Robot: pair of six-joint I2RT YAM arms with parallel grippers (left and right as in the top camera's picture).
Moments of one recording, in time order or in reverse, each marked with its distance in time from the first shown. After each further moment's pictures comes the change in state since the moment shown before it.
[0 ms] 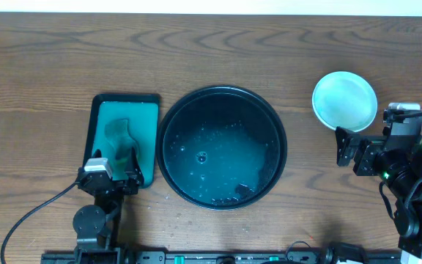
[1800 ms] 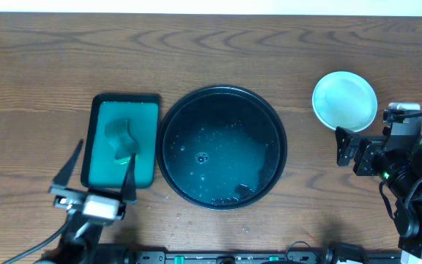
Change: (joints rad) left arm -0.016 0.083 0.496 0.029 0.302 0.500; right arm 0.000 0.000 0.000 0.000 0.000 0.000
